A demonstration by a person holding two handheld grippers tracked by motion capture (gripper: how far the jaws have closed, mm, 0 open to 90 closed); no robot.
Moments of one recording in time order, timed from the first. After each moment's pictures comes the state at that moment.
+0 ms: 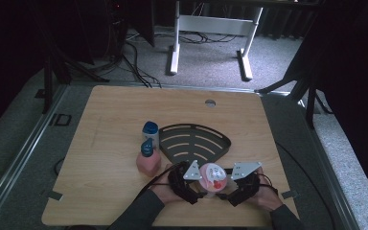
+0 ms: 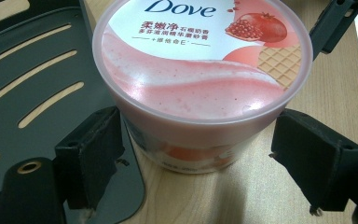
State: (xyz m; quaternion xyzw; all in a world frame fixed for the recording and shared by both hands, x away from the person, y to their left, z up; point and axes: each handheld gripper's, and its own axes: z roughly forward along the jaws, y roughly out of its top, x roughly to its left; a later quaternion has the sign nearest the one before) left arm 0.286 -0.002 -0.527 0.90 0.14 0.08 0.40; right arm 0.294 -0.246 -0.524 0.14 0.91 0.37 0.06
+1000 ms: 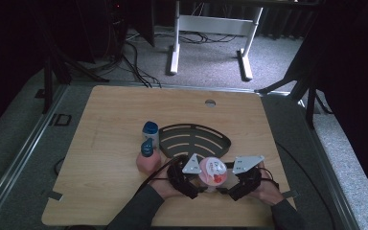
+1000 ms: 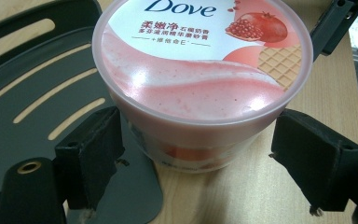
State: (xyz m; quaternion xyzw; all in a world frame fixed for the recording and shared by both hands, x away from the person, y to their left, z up) left arm 0.295 0.002 -0.507 0.90 0.14 0.09 0.40; right arm 0.303 -0.245 -0.503 0.13 0.91 0.38 0.07
